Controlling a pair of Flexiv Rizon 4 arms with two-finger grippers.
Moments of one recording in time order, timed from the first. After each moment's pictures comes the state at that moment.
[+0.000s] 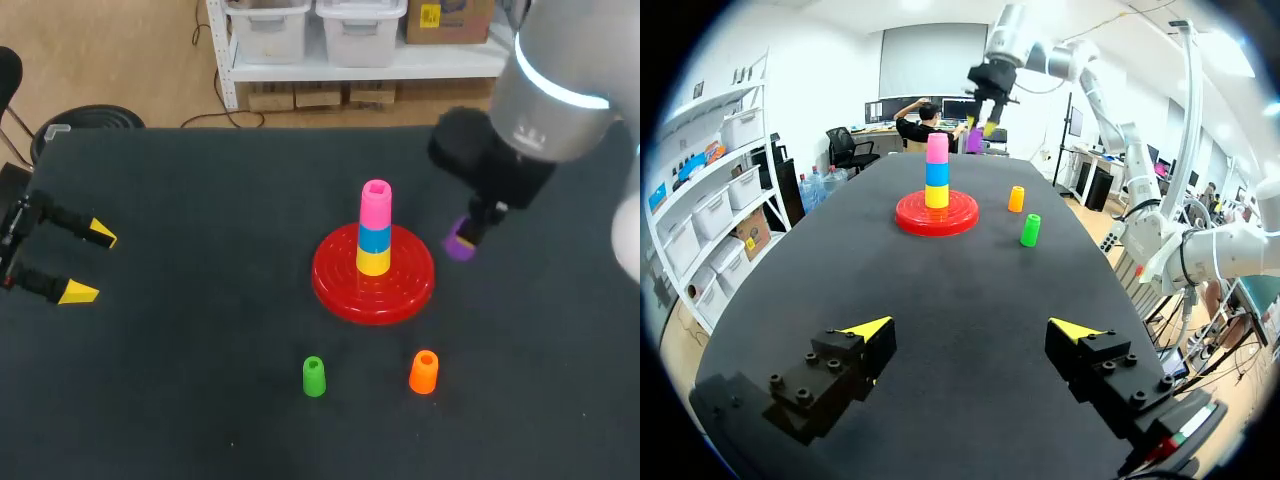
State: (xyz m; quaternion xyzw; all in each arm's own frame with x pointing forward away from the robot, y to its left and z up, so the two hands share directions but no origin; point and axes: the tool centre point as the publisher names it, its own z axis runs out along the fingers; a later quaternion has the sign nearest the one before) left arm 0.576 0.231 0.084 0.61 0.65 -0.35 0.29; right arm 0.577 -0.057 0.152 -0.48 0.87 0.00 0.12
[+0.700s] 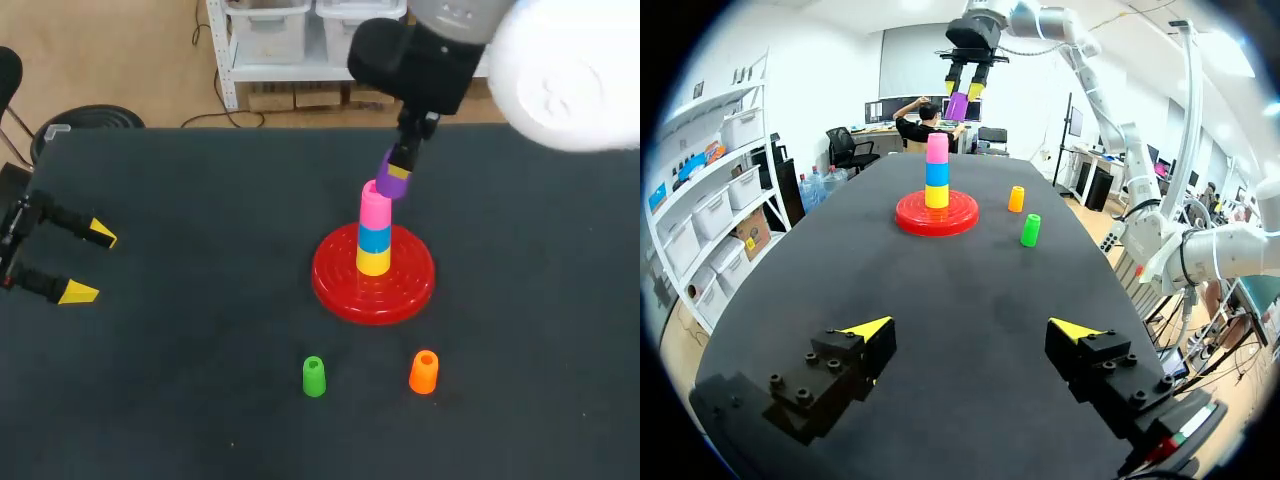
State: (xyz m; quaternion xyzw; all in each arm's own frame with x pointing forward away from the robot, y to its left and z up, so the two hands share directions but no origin) left arm 0.576 0.231 0.084 0.61 0.65 -0.35 0.29; right arm 0.615 0.020 0.214 -0.56 0.82 0.03 0.09
